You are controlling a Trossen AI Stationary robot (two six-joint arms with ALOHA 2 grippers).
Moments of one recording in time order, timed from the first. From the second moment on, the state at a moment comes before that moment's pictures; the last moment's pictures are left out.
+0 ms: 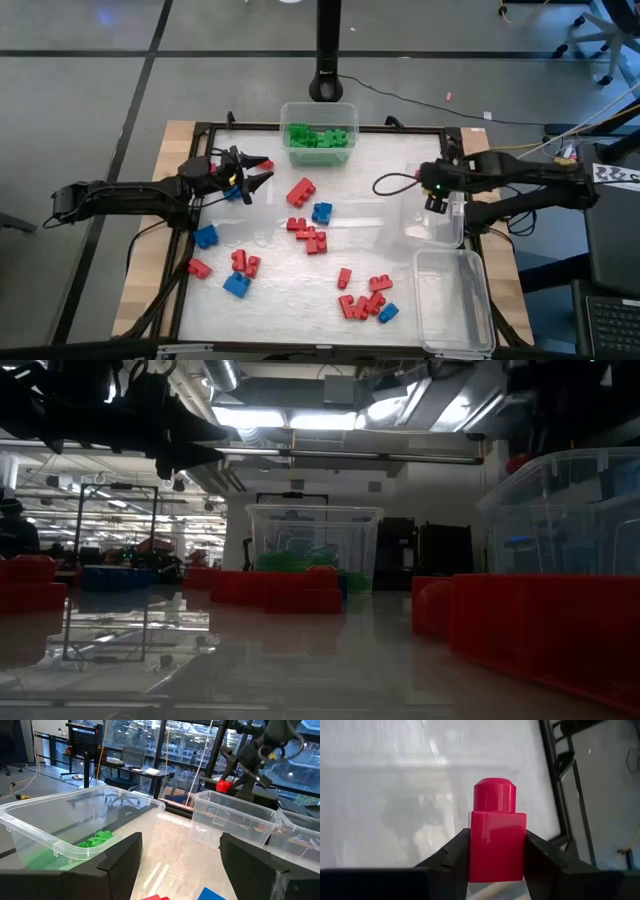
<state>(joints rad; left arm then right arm) 0.31 0.70 0.21 0.50 -0.09 -0.18 -0.03 1.00 1.07 -1.37 0.44 0.13</state>
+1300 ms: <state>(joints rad) 0.31 0.70 0.21 0.51 -0.09 -0.18 -0.03 1.01 0.95 -0.96 0.33 -0.07</state>
